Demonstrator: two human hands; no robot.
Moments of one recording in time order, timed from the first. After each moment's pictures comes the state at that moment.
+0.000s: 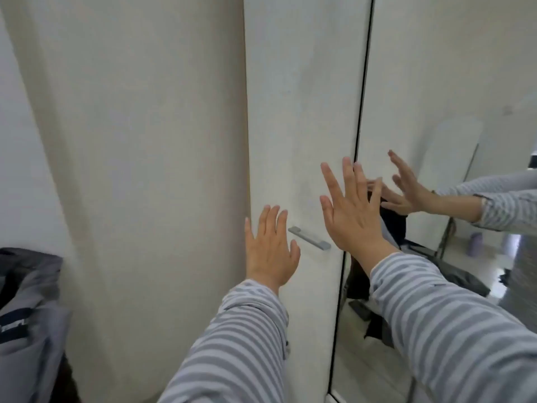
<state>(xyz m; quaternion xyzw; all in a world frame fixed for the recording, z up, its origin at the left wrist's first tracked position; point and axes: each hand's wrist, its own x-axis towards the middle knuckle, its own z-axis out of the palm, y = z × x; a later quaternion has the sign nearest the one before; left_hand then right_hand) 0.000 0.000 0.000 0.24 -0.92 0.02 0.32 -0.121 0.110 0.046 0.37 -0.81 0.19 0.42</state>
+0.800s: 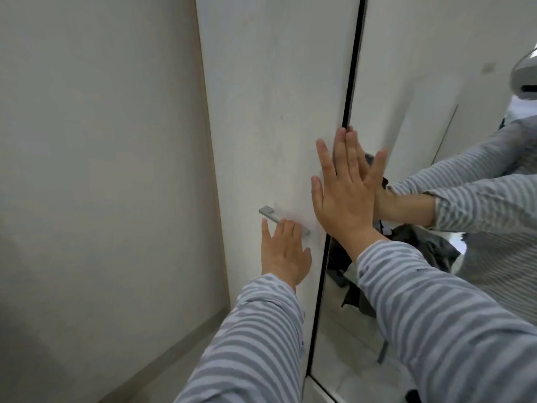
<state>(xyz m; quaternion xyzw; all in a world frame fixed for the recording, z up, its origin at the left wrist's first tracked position) -0.123 -0.005 -0.060 0.19 -0.97 0.05 0.16 -0.204 0.079 0.015 0.31 -0.81 0.12 0.49</state>
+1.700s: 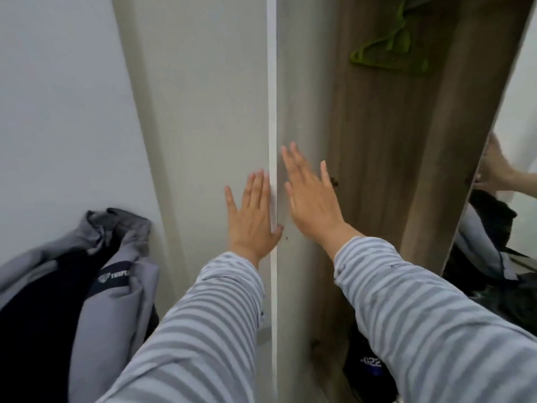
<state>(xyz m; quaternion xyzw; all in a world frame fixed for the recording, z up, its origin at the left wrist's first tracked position) 0.099 -0.131 0.007 0.37 -0.87 0.19 0.27 -0.013 -0.063 0.043 0.59 -0.71 0.24 0.31</state>
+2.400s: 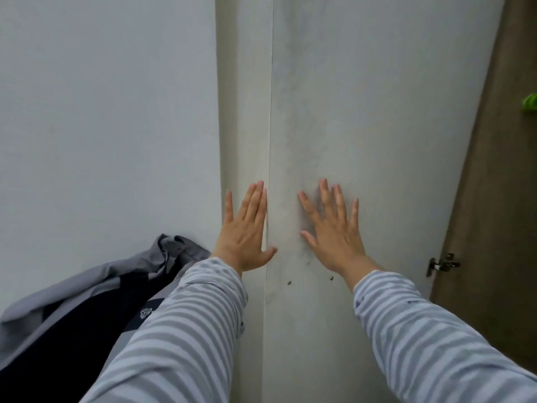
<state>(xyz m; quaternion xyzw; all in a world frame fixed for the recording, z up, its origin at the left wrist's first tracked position) 0.132 -0.307 0.043 0.48 -0.78 0.33 0.22 -0.065 -0.271 0.042 0.66 -0.64 0.21 0.32</state>
